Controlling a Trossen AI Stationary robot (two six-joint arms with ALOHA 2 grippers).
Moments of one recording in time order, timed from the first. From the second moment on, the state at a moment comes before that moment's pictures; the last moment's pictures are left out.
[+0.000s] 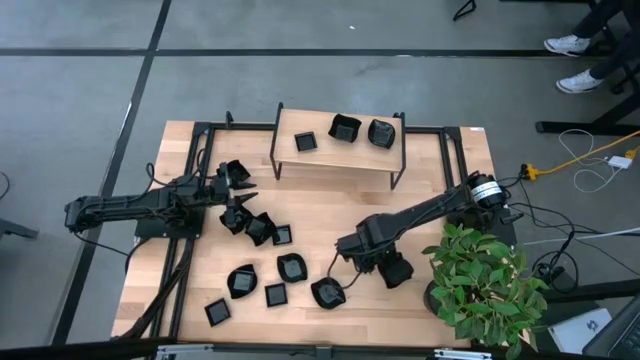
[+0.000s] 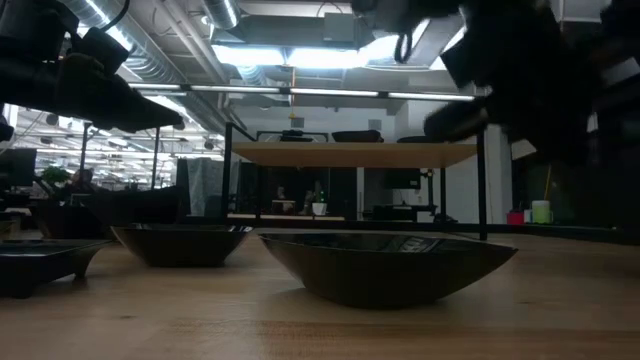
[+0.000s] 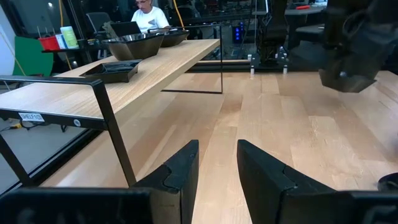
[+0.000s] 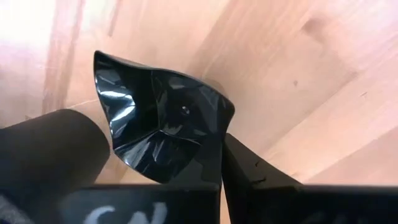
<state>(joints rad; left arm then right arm) 0.18 0.15 0.01 0.03 -0.10 0.07 0.30 1.89 1.42 -1.25 -0.19 -0.32</state>
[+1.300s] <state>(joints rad) 0.18 0.15 0.01 0.03 -0.10 0.07 -0.06 1.89 2.01 -1.38 -0.13 -0.51</state>
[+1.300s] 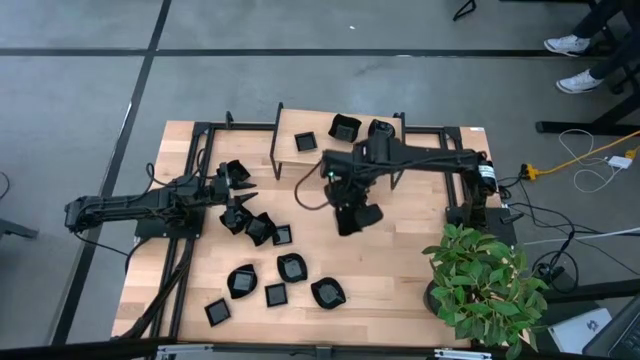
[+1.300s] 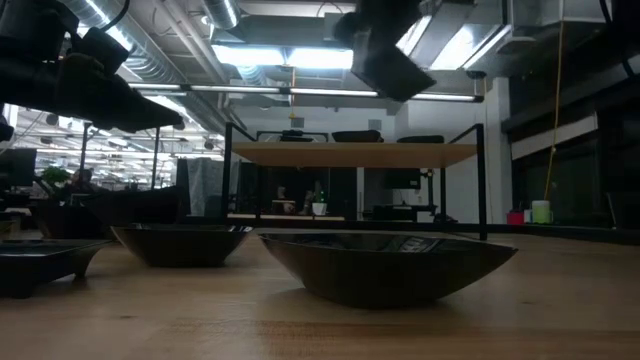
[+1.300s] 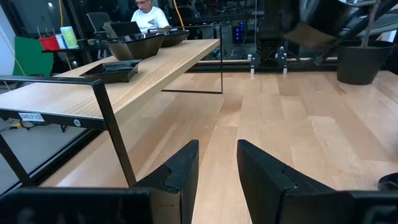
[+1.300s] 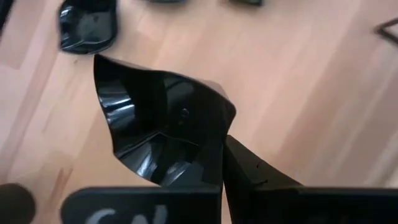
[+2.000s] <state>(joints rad) 0.18 0.15 0.01 0.03 -0.10 0.07 -0.22 1.89 2.20 -1.26 0.22 -0.64</state>
